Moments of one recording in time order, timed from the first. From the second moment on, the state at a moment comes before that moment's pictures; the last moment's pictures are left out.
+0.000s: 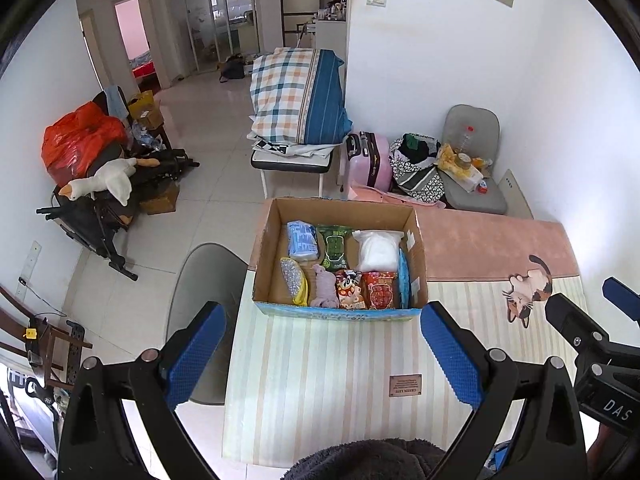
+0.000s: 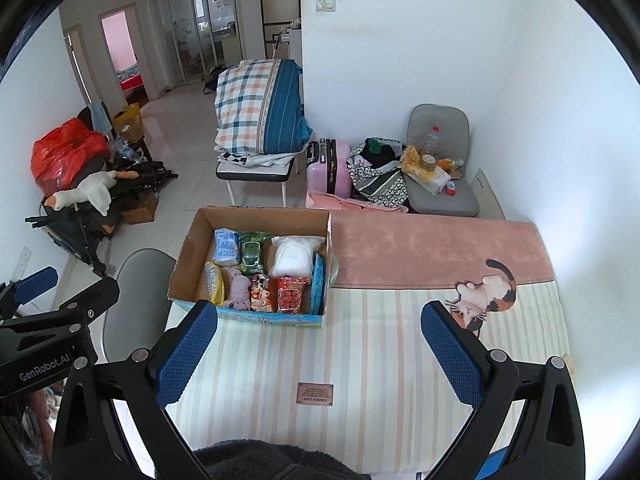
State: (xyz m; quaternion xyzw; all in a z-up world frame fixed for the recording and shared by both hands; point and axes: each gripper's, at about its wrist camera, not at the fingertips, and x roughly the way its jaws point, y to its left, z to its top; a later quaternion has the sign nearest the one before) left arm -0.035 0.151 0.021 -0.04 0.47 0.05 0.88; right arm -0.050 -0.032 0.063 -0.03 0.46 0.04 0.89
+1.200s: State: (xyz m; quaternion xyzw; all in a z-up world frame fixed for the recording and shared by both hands) left arm -0.021 0.155 0.005 -0.04 0.49 0.05 0.87; right arm -0.031 -0.027 0.043 -0.04 0.47 0.01 0.88
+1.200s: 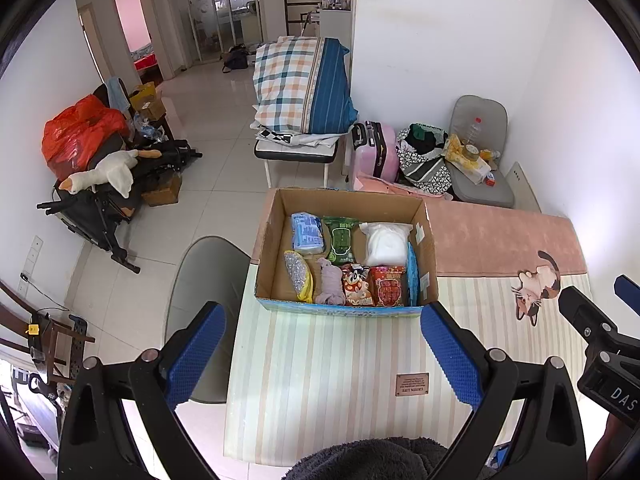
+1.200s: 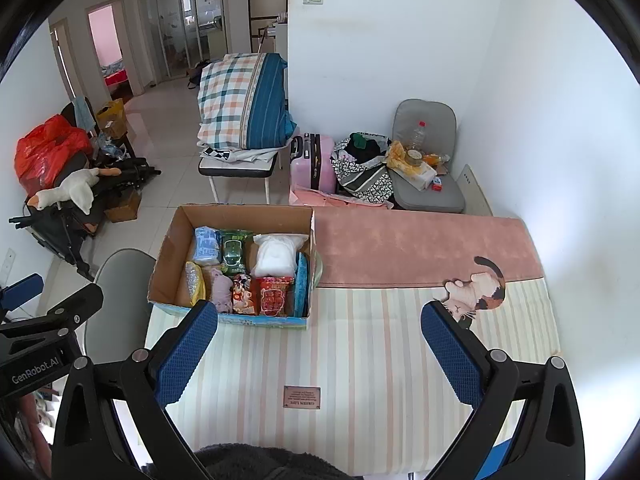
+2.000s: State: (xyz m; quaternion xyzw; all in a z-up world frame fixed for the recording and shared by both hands) left arm -0.021 0.152 0.007 -0.04 0.49 0.05 0.87; right arm -0.030 -0.028 0.047 -0.04 0.47 0.01 0.88
